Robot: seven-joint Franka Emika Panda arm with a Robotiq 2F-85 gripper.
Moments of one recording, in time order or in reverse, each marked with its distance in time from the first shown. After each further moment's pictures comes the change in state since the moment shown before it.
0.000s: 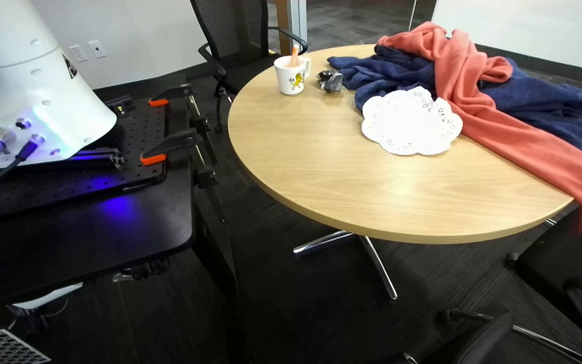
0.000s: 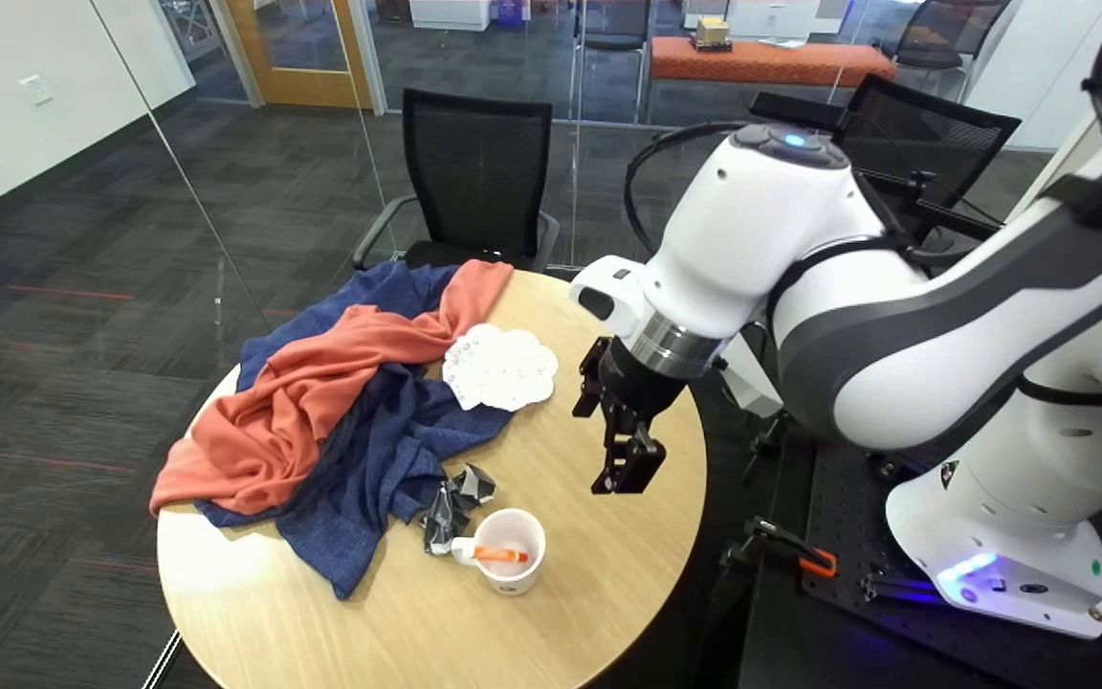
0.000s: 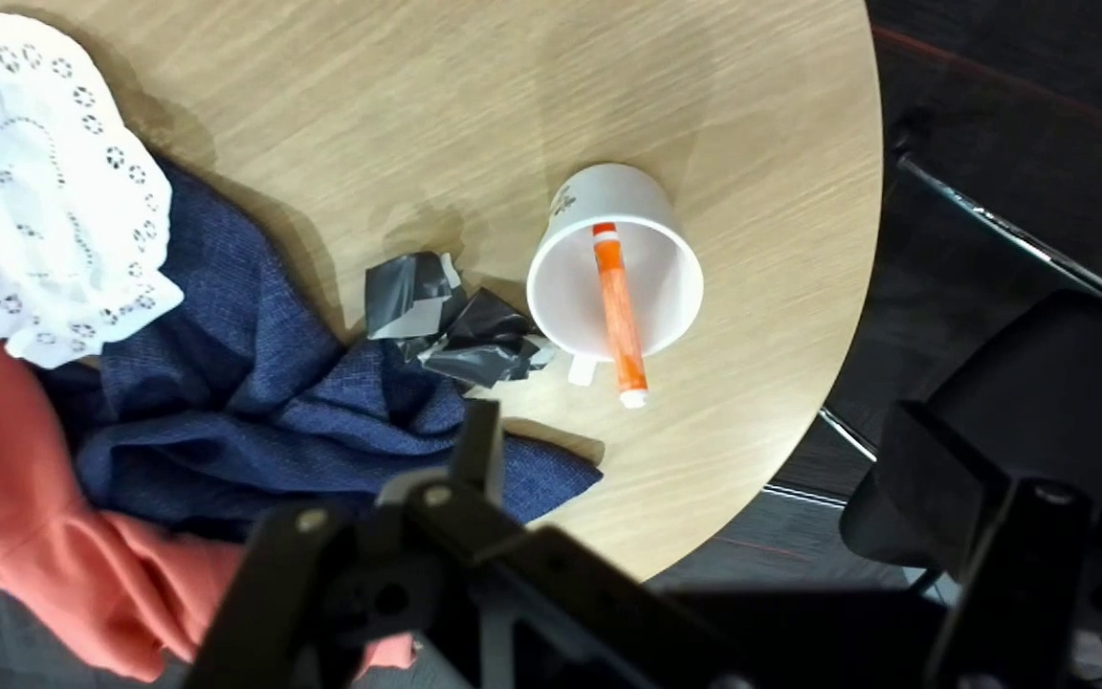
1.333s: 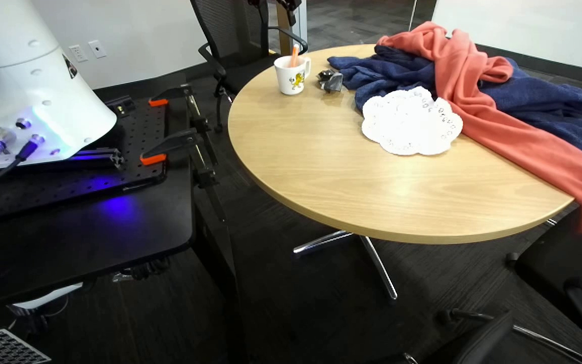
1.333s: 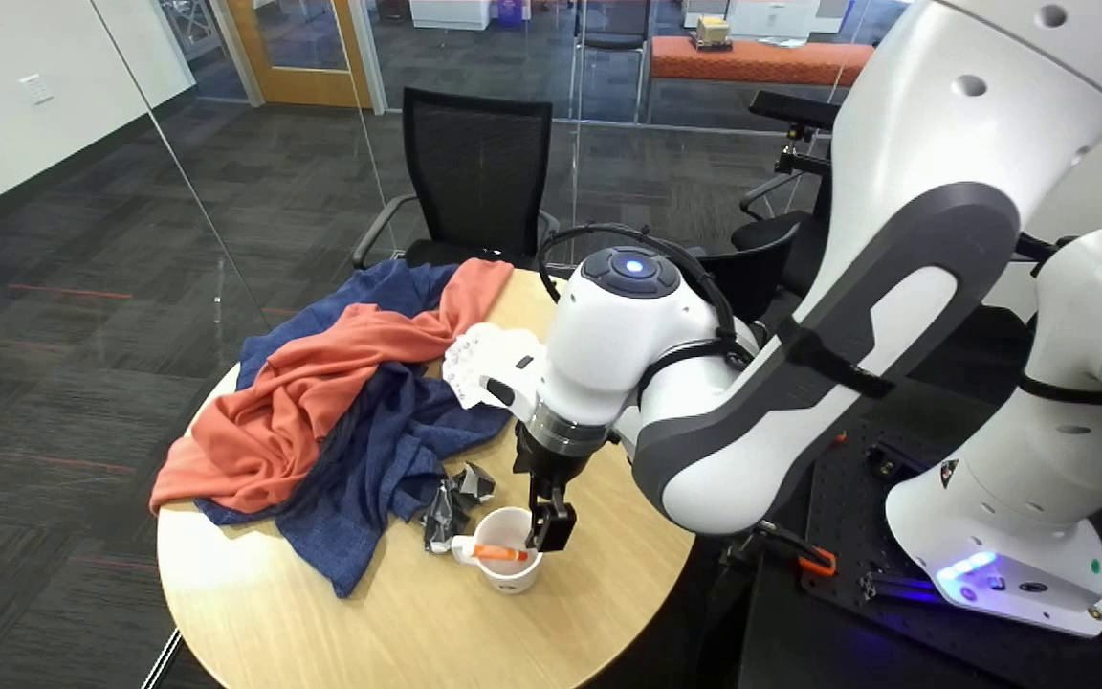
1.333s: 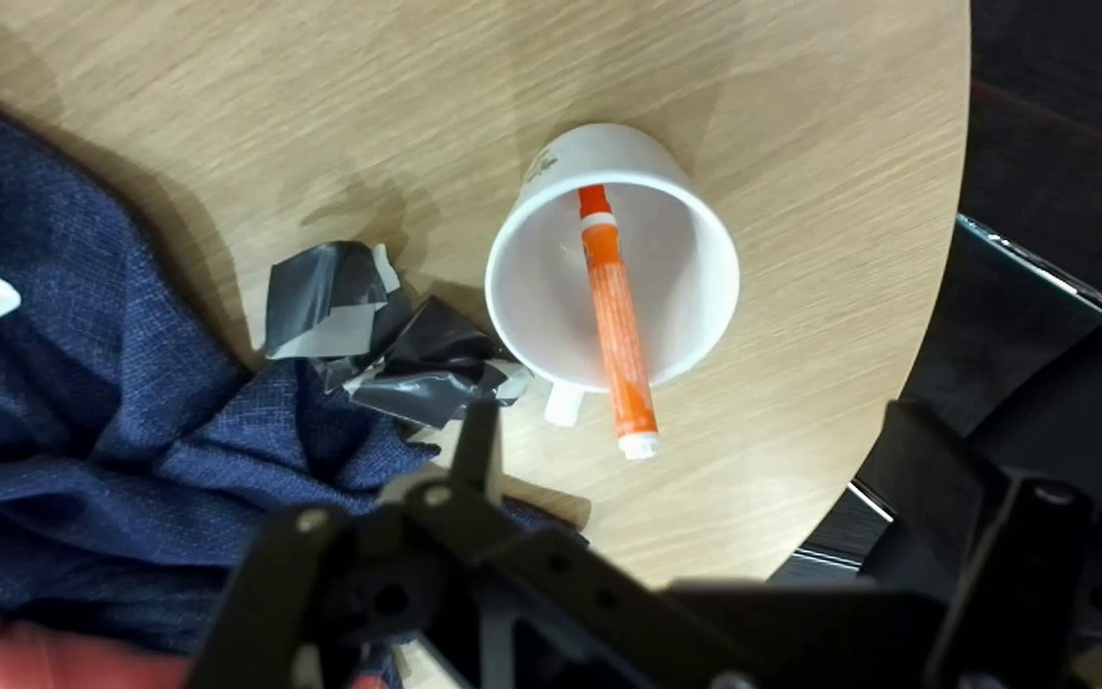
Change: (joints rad) arm -0.068 0.432 0.114 0.256 0.014 0.112 -0.003
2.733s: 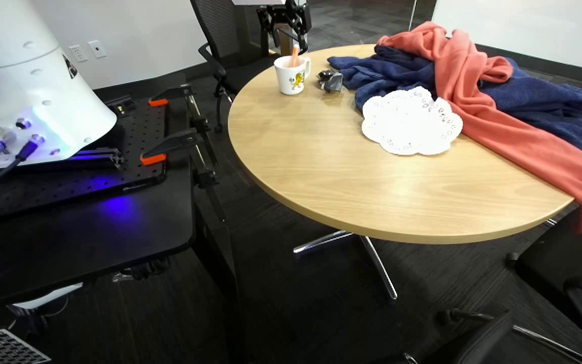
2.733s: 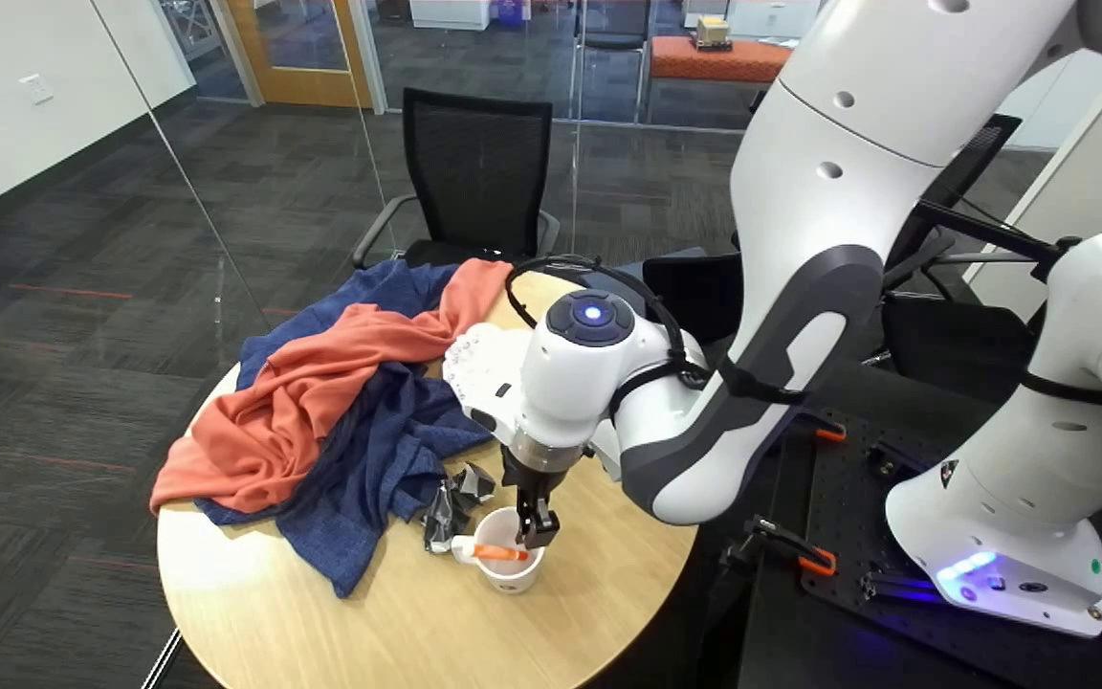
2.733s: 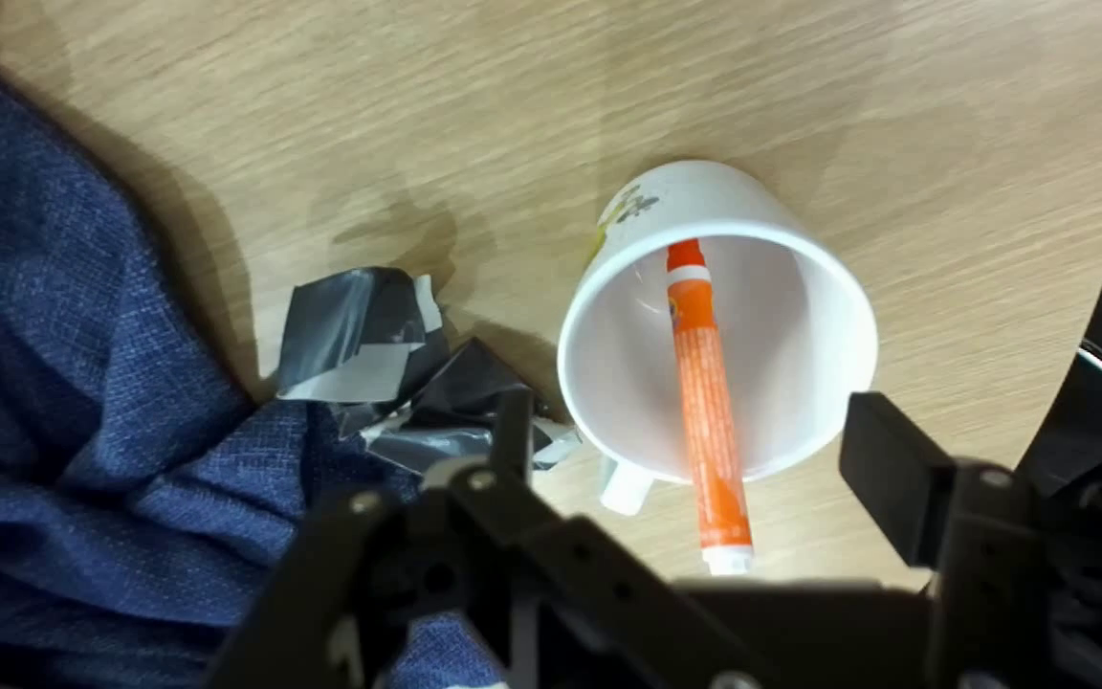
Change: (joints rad) arm -0.110 0.190 0.025 0.101 -0.352 0.058 0.160
